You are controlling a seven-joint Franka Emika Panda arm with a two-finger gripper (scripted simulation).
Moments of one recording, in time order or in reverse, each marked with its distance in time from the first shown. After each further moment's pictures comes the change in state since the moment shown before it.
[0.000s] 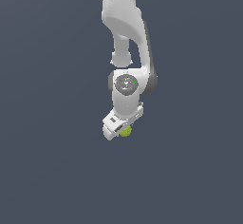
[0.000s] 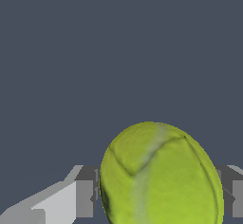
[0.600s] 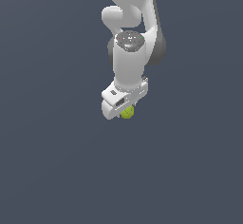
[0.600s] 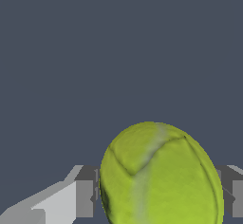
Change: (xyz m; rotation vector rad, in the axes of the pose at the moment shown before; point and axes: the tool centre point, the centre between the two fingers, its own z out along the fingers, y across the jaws) arm -0.021 -0.025 -0.109 -0.001 0.000 -0.001
